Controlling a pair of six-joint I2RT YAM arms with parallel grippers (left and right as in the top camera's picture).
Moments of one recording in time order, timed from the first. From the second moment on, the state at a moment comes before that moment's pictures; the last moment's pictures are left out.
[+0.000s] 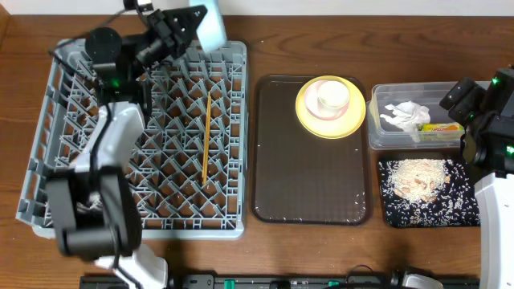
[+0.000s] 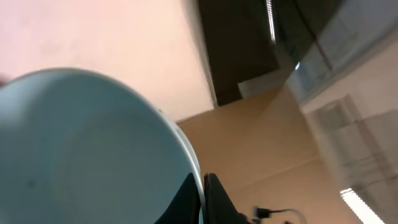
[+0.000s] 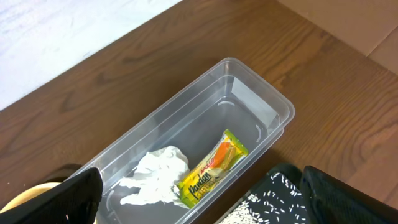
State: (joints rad) left arm 0.10 1.85 1.22 0.87 1.02 -1.47; right arm -0.22 1.25 1.16 -0.59 0.28 0.37
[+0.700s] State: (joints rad) left arm 0.05 2.11 1.22 0.91 1.09 -1.67; right arm -0.22 1.25 1.16 -0.60 0.28 0.37
